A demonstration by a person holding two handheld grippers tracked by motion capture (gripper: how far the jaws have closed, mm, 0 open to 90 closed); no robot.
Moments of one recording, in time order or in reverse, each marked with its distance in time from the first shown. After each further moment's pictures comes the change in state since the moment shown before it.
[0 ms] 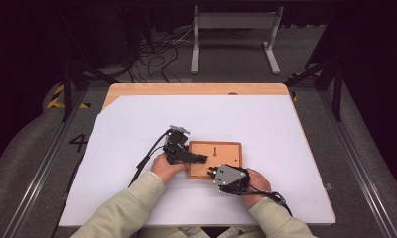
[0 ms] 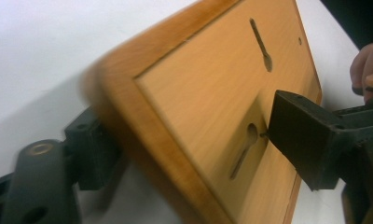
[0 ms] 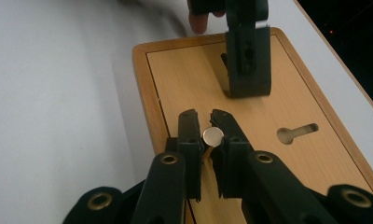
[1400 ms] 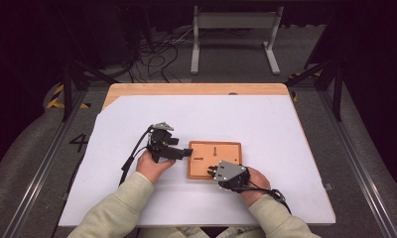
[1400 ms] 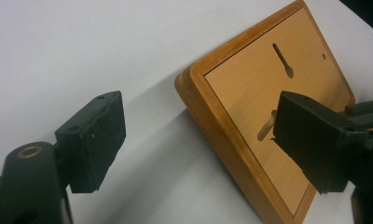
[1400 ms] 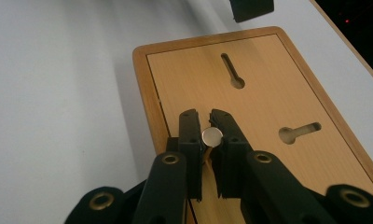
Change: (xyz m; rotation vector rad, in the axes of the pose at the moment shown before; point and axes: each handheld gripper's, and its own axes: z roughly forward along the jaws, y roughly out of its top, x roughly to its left) left arm 0.003 -0.009 -0.047 -0.101 0.179 0.023; right arm -0.007 0.001 0.002 0.009 0.044 0.047
